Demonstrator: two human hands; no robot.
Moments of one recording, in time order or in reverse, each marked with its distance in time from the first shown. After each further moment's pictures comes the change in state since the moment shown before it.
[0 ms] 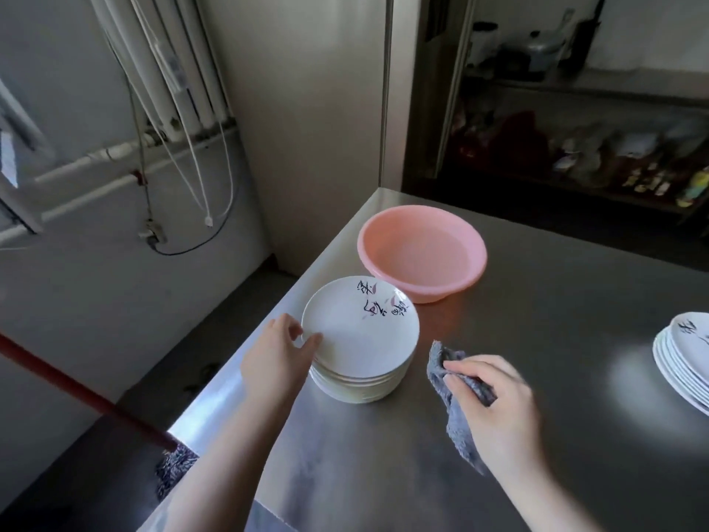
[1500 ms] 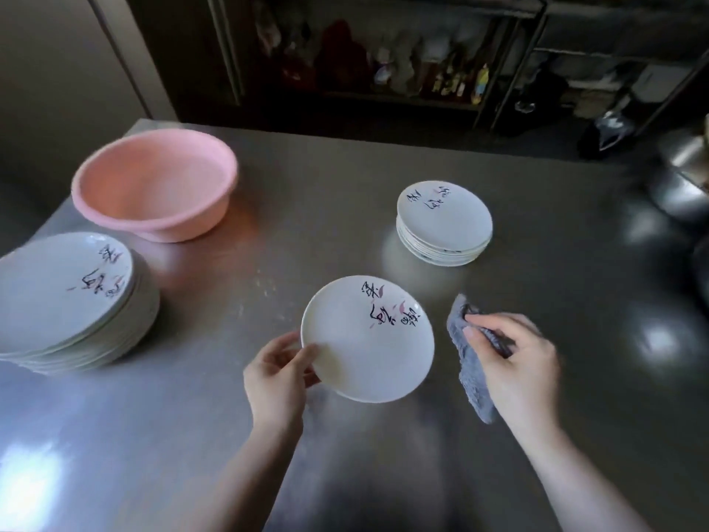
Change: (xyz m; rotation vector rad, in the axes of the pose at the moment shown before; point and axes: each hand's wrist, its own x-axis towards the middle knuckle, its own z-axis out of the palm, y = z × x) left_hand -0.248 0.179 0.158 -0.987 -0.484 -0.298; right_hand -0.087 0.137 -0.278 -0.172 0.397 0.275
